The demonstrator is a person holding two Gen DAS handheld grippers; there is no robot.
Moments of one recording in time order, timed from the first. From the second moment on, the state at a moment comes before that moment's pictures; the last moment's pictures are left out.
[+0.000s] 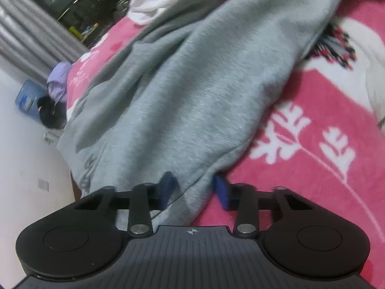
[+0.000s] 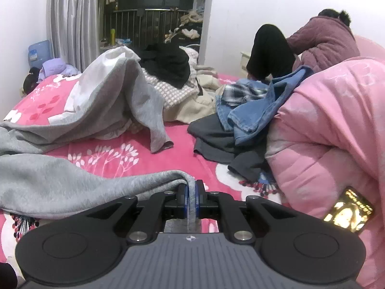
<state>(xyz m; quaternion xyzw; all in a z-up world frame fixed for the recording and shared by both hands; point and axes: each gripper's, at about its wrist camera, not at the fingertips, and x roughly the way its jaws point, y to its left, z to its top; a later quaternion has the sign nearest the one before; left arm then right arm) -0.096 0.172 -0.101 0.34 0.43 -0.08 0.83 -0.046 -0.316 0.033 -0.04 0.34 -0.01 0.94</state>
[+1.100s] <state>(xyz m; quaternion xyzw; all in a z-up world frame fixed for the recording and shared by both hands) -0.144 0.219 -0.083 0.25 0.57 -0.17 0.76 -0.097 -0.344 -0.032 -0.19 0.56 0.17 0.79</state>
